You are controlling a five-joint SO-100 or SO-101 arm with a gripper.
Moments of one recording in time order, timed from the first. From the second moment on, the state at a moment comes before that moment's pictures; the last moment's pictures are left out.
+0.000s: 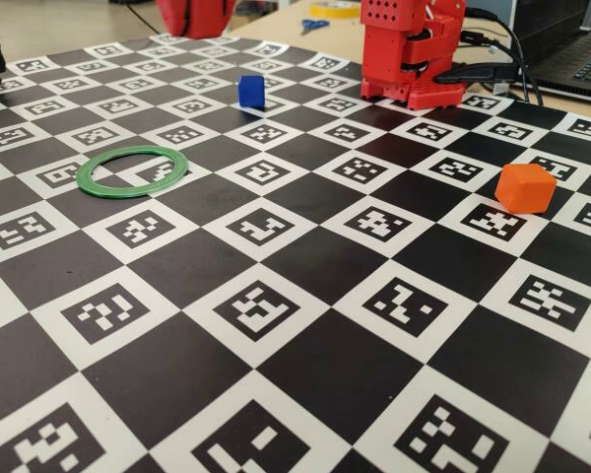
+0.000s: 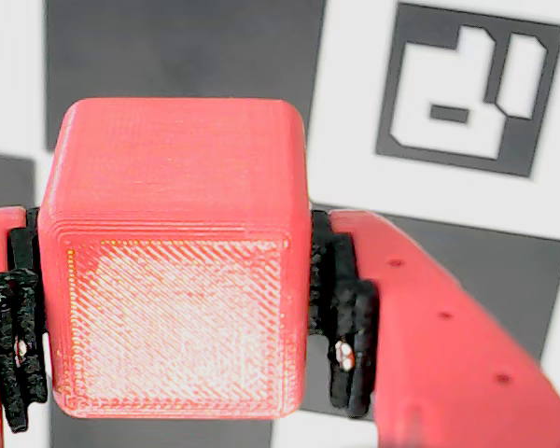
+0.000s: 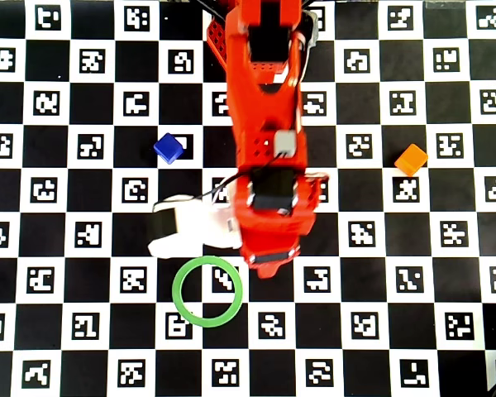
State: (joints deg) arm 5.0 65.7 48.2 96.7 -10.7
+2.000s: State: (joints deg) arm 12.7 39.9 44.8 80.1 -13.7
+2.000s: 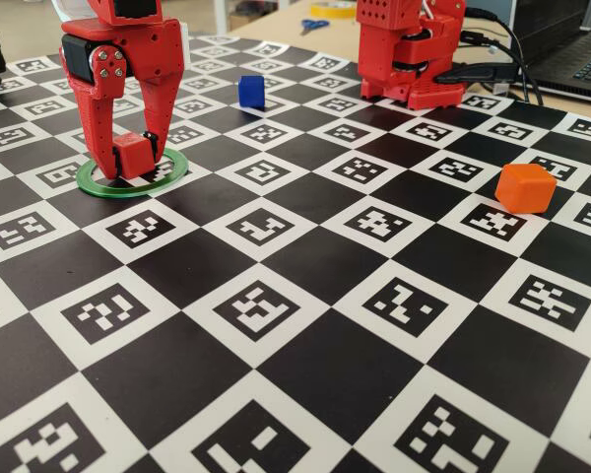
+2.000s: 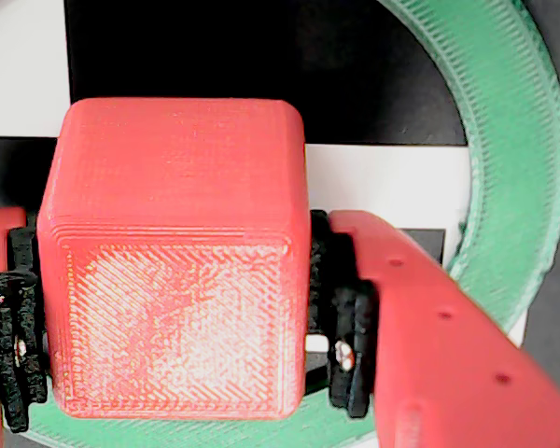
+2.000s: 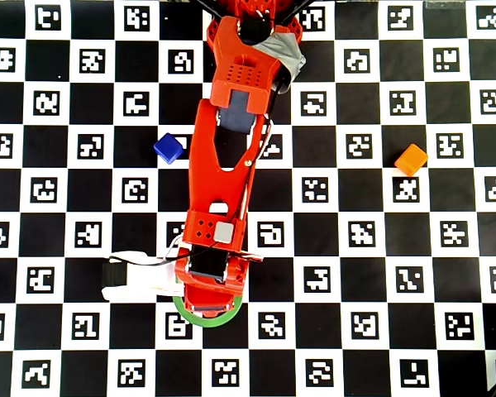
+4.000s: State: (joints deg) arm 13.4 44.6 45.2 86.0 -10.2
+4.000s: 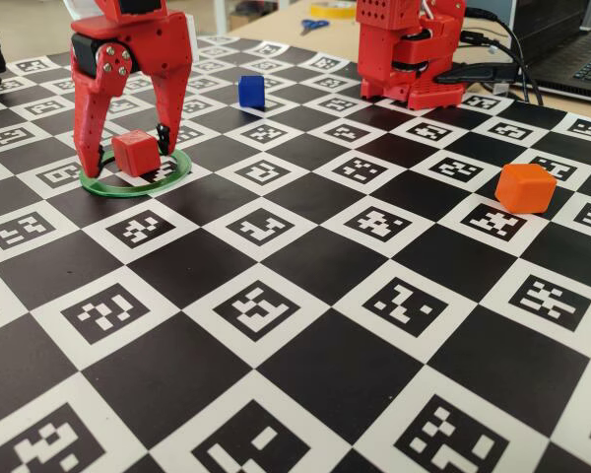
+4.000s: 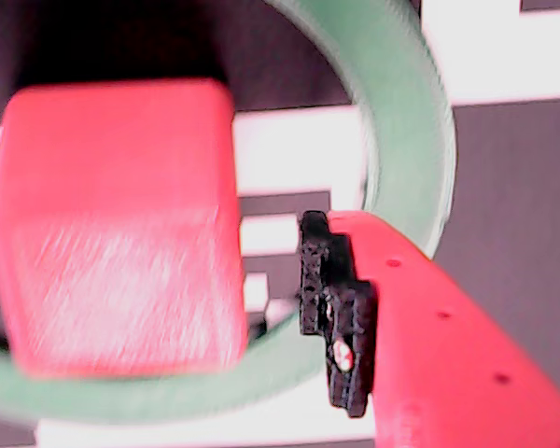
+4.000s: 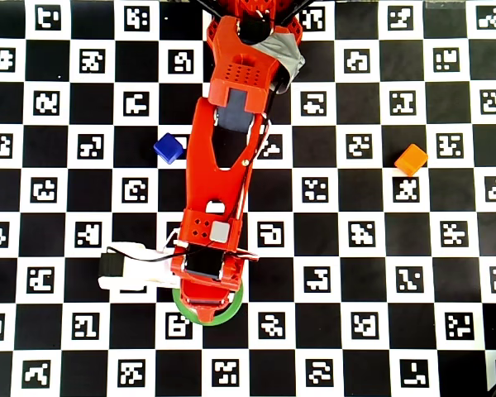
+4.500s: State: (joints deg) arm 13.4 66.6 47.7 94.7 -6.8
